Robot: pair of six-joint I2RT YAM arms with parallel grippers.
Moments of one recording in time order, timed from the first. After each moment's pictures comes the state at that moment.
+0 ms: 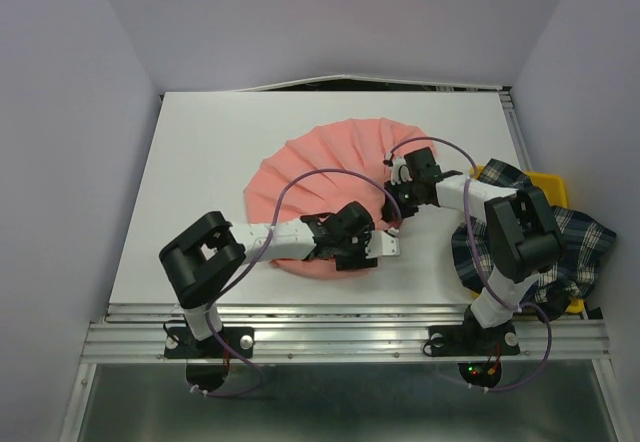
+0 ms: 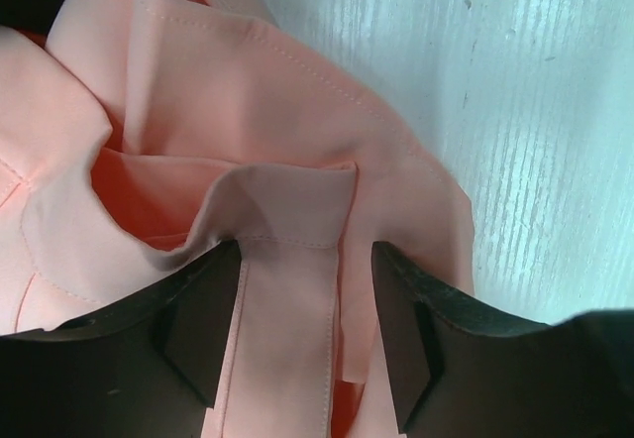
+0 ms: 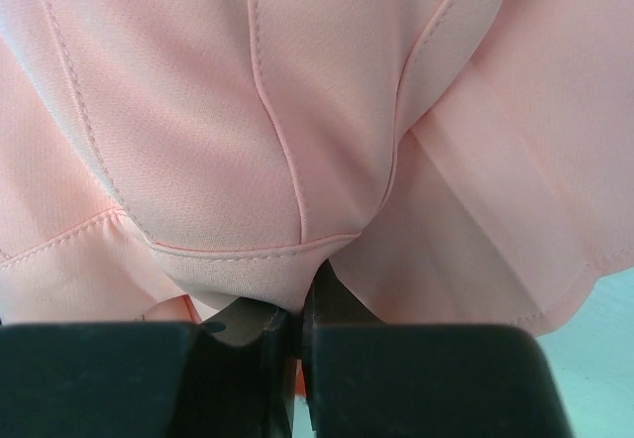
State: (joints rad) left arm -1.04 1.72 1.00 -0.21 0.11 0.55; right arm 0.33 1.73 0.99 -0.31 -0.42 0.09
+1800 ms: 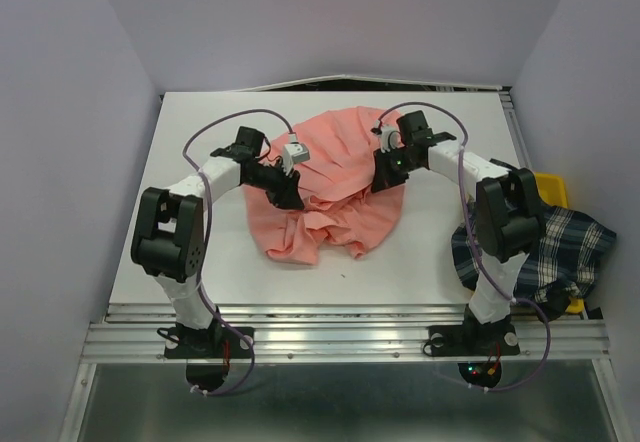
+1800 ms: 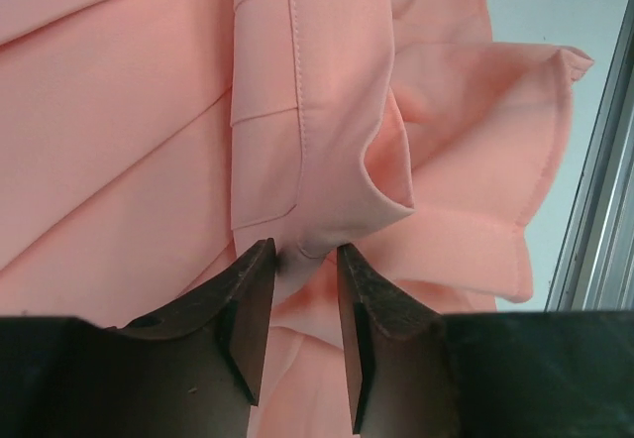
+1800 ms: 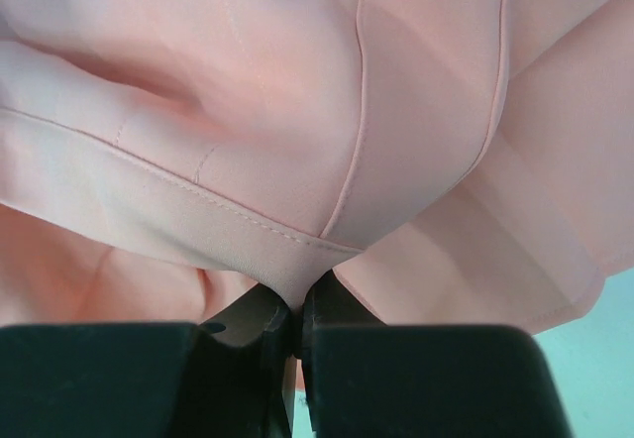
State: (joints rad) left arm -0.27 1.76 1.18 -0.53 0.88 0.55; right arm 0.31 1.91 1.40 -0.56 -0.51 -0.04
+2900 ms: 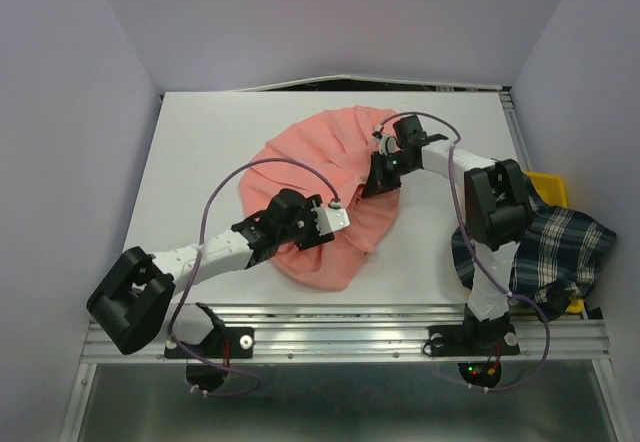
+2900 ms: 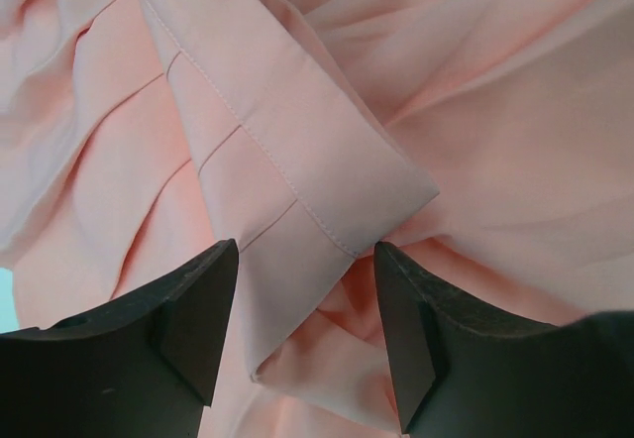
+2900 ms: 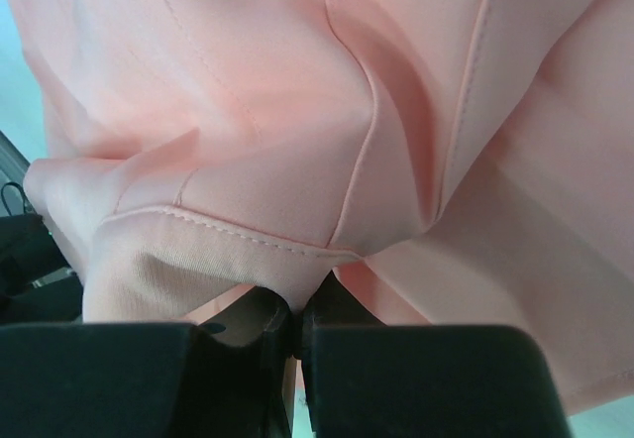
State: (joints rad) left arm -0.74 1.32 0.67 0.02 0.14 0.59; right arm 0.30 2.03 1.45 -0.54 -0.64 0.22
